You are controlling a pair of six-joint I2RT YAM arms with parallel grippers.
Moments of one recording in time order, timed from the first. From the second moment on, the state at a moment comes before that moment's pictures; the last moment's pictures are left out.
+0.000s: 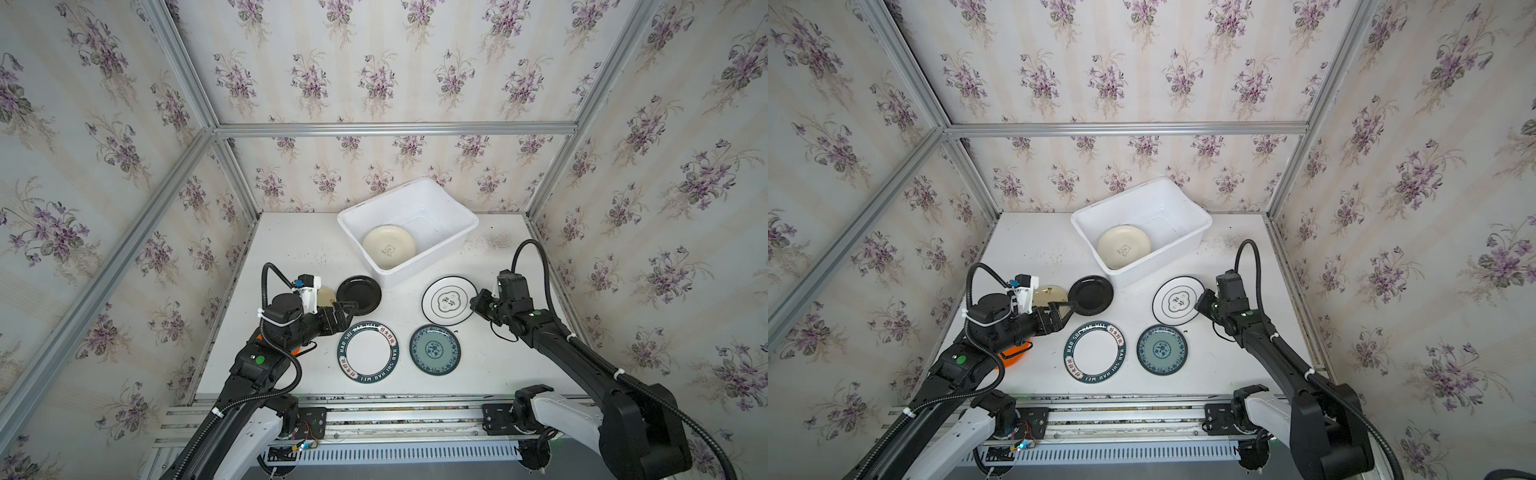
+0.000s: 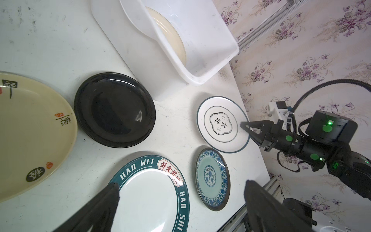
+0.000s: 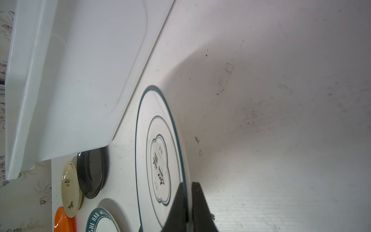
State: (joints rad) left arm -0.34 0.64 0.57 -0.42 0.32 -0.61; right arm 0.18 1.08 0.57 -0.31 -0.15 0.75
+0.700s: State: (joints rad) left arm -0.34 0.72 0.59 -0.35 0.29 -0.60; right arm 0.12 0.90 0.73 -0.58 -0.24 0.65
